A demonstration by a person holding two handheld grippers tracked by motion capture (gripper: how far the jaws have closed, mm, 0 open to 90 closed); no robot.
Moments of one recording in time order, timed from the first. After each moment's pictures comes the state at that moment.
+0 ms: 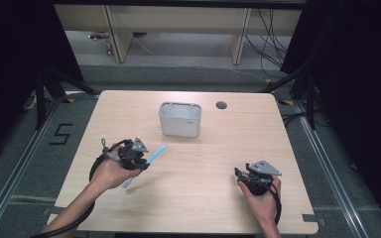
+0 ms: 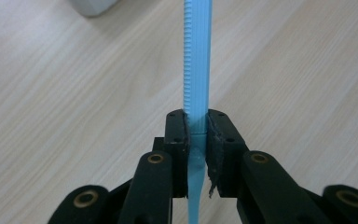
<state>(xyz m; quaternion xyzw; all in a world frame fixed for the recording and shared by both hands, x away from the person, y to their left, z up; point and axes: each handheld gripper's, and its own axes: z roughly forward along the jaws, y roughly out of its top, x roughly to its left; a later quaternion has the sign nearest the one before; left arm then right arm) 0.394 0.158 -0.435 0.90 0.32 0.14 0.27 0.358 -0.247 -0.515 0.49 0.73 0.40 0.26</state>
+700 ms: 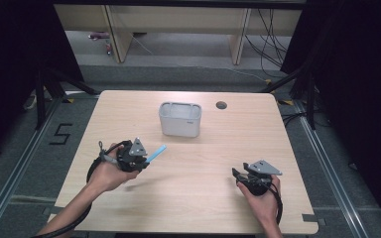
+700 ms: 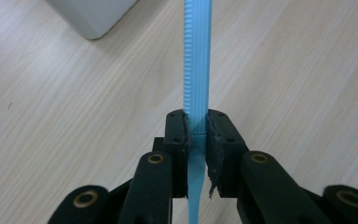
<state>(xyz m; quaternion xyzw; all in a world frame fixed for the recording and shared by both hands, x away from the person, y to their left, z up) 0.388 0.160 -0.431 0.91 0.26 0.17 0.27 0.356 -0.244 -0.510 0.48 0.74 0.41 0.24</state>
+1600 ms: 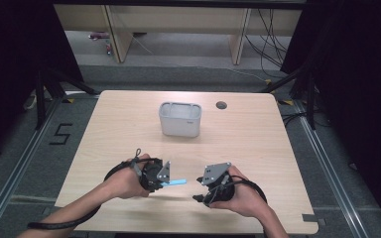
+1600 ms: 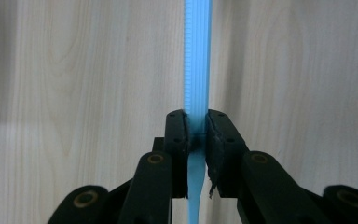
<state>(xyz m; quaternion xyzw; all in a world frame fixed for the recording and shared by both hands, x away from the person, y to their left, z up) 0.360 0.096 -0.430 0.98 0.02 0.10 0.15 0.347 -0.141 -0.457 0.10 0.93 0.34 0.08</state>
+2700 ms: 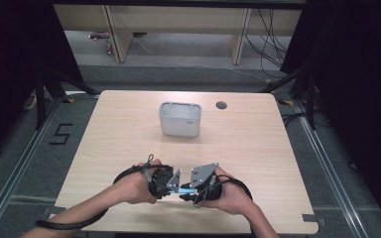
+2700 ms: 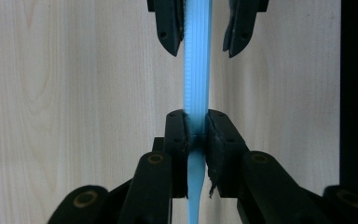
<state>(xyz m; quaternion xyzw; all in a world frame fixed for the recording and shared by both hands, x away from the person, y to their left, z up) 0.347 0.073 -0.430 0.99 -0.03 0.09 0.14 0.351 -0.111 -0.464 0.04 0.92 0.38 0.04</state>
